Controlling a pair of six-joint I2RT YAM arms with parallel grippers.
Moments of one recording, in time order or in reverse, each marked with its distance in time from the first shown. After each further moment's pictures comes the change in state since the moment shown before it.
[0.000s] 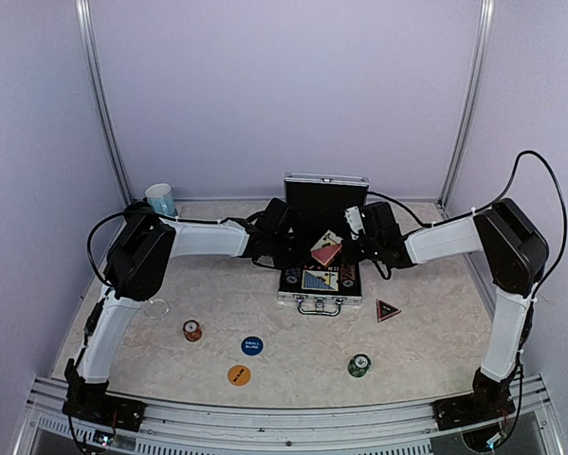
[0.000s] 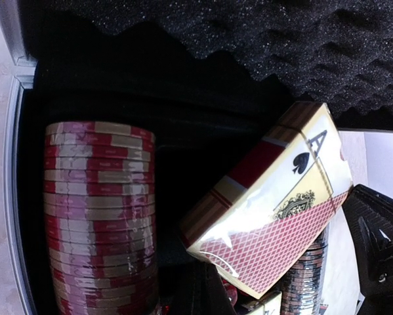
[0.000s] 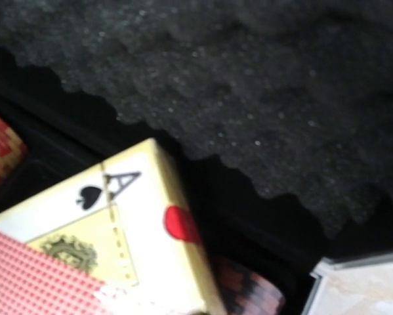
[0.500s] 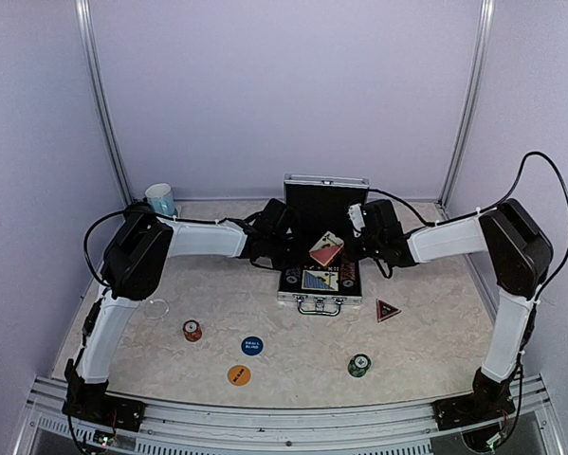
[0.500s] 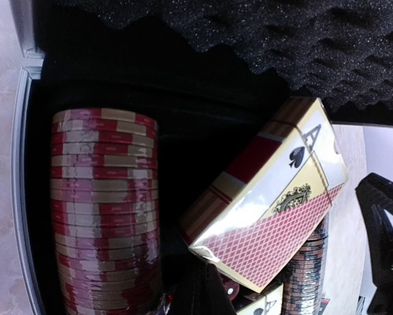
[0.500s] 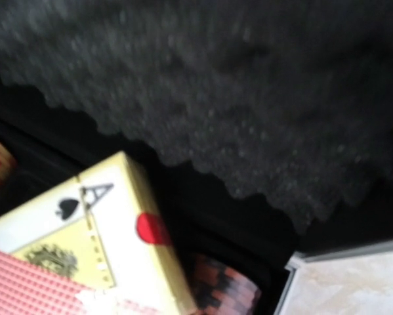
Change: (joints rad) left arm -0.001 -0.026 -0.039 0.015 0.006 0.010; right arm 0.001 -0.034 -0.005 -0.018 0.039 0.034
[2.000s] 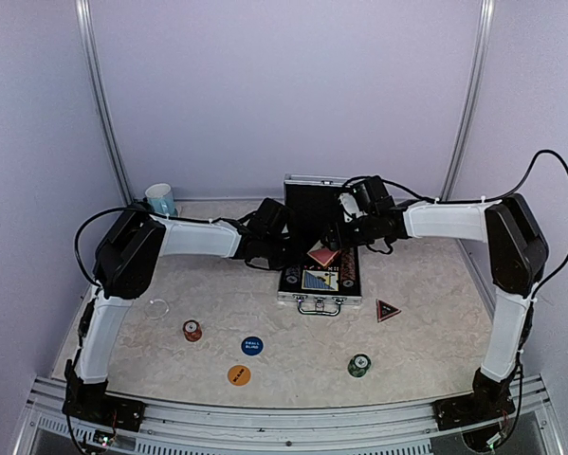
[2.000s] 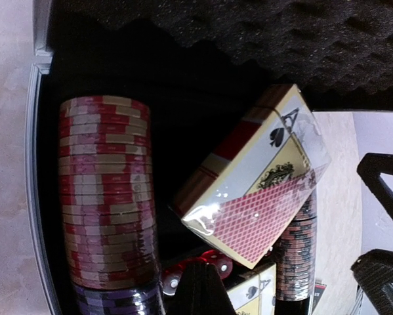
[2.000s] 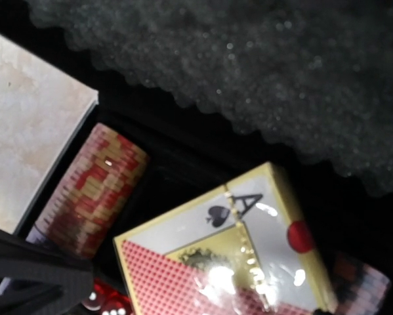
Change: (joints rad) left arm 0.003 -0.066 -0.086 0.043 0.029 0.027; right arm 0.003 0.033 0.269 -0.389 -0.251 0.177
